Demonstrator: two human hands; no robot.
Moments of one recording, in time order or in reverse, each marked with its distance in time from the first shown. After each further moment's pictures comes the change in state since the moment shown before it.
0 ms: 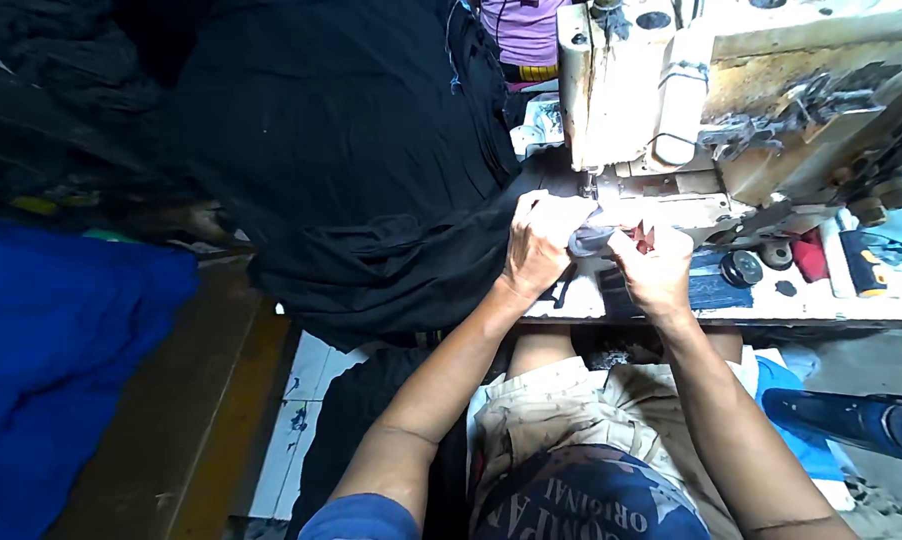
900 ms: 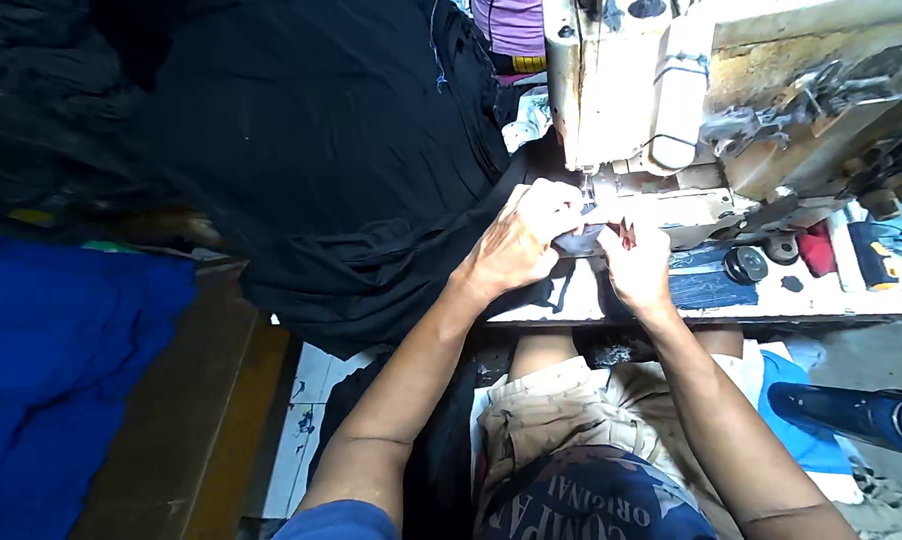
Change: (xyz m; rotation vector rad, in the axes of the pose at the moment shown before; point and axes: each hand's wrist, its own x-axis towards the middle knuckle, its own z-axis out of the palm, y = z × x) left_hand 0.027 -0.027 -0.042 -0.175 -0.464 0.233; right_hand -0.002 0.021 0.012 -0.113 -0.003 0.062
